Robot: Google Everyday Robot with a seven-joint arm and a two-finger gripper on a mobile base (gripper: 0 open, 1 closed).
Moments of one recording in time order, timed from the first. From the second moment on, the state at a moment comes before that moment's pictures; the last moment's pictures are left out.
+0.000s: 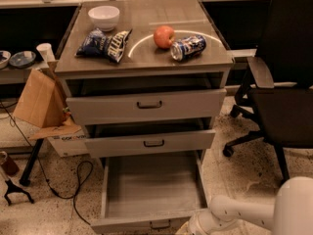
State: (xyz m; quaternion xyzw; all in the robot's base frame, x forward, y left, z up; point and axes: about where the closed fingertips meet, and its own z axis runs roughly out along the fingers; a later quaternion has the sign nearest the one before) arm 0.358 -0.100 0.208 -0.45 0.81 0.36 0.10
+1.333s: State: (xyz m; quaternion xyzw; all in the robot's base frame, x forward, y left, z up) arm 0.417 -0.082 0.168 -0.41 0.86 0.30 0.09
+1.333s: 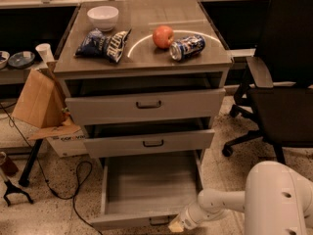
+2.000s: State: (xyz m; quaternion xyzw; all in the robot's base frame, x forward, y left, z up) arm 0.438 -0.078 0.169 -0.39 0.87 0.27 0.10
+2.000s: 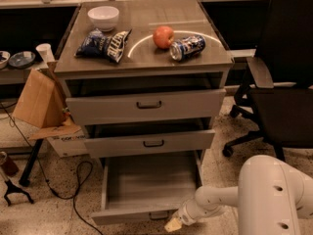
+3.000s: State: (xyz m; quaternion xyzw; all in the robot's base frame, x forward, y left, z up) arm 0.488 -0.061 0.186 -0.39 0.88 0.24 0.14
